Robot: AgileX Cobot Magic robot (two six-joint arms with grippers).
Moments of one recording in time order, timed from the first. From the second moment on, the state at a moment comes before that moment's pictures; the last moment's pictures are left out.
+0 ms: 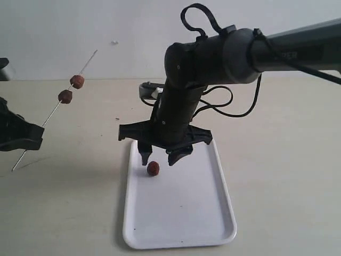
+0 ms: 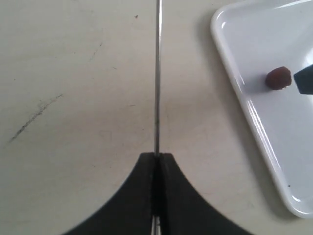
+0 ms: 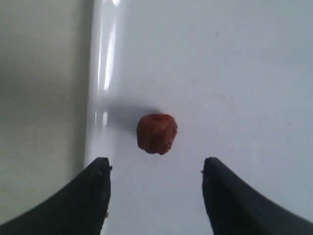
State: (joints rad) left arm -0.13 1.43 -0.82 -0.53 0.60 0.57; right arm 0.52 2.12 -1.54 0.20 0.86 0.44
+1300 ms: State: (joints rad) left arm -0.13 1.42 -0.82 -0.54 0.61 0.57; right arm 0.58 2.22 -1.68 0.03 0.91 0.60
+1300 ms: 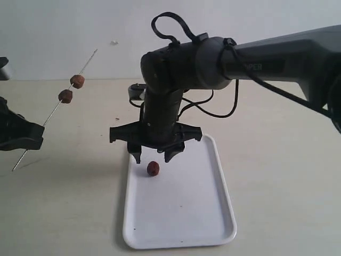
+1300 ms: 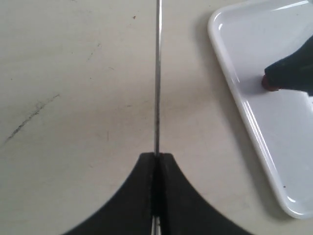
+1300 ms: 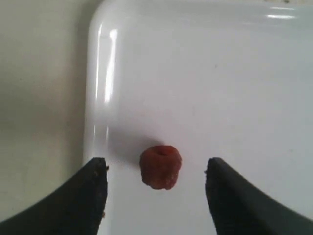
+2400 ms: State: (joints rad) left arm -0.13 1.42 -0.82 -0.54 0.61 0.57; right arm 0.59 2.27 -1.68 -0.04 0.90 0.65
